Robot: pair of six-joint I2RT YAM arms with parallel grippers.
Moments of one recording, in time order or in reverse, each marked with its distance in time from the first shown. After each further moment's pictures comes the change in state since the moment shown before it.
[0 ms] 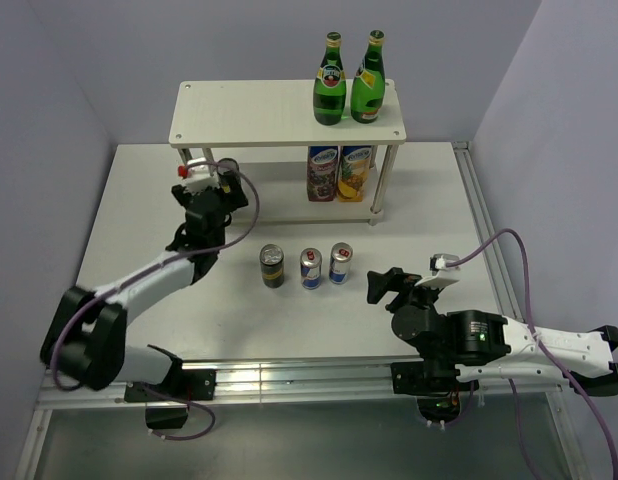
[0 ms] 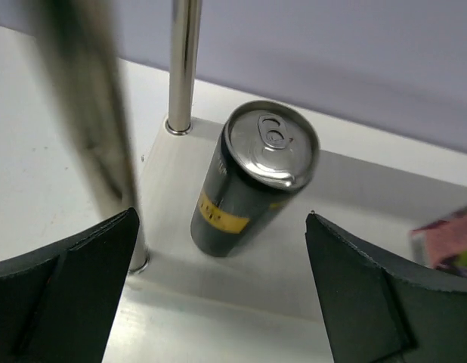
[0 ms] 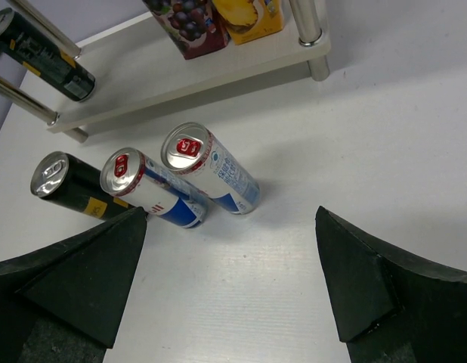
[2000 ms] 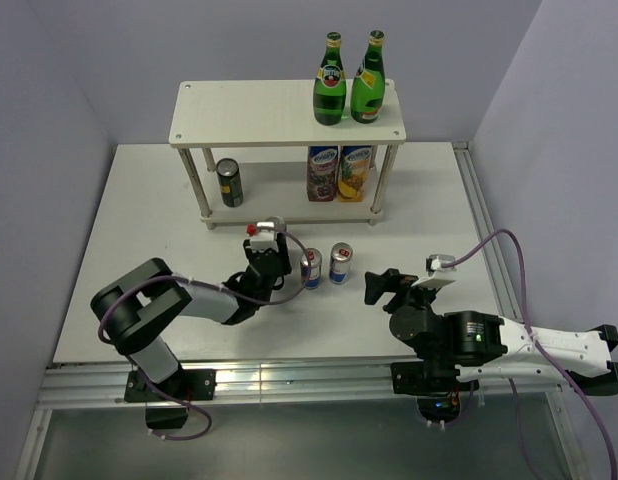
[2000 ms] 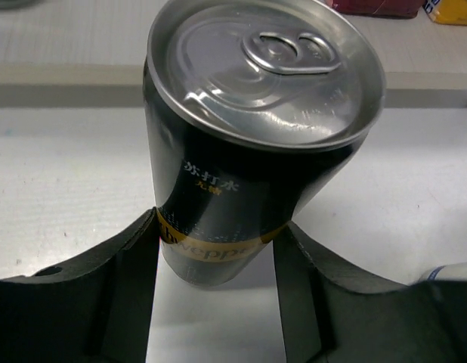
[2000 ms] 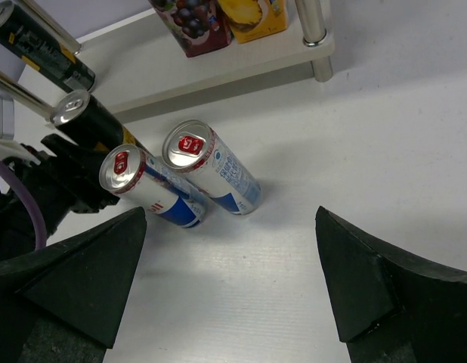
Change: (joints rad) left arm -0.449 0.198 -0.274 0.258 -0.136 -0.156; right arm 0.002 0.005 -0.018 0.053 0.001 -0.044
